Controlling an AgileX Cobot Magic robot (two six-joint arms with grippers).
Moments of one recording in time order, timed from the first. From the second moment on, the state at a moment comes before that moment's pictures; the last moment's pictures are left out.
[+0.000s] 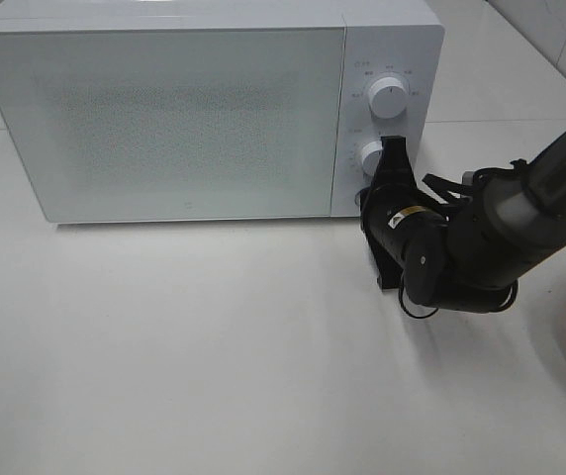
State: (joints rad) left arm -0.04 -0.01 -0.50 0.00 1.04 0.06; right arm 0.54 2.16 -0.84 0.53 -0.95 1.36
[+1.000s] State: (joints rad) left arm -0.04 -0.01 -0.50 0.00 1.04 0.06; right arm 0.55 2.18 -0.89 0.63 -0.97 1.29
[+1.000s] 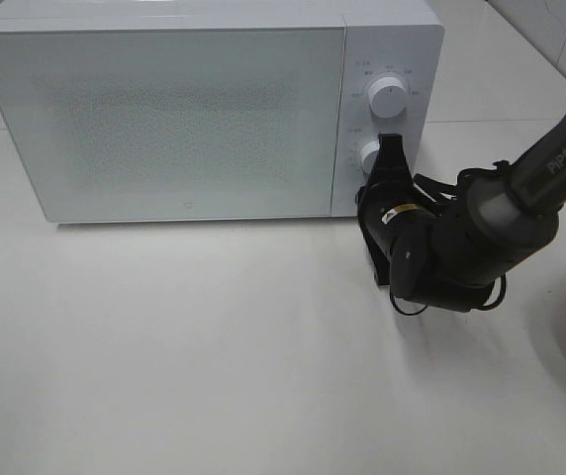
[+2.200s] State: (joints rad) left arm -0.04 -0.01 -0.50 0.00 1.04 0.06; right arm 0.55 2.21 -0.93 0.65 -0.94 1.26
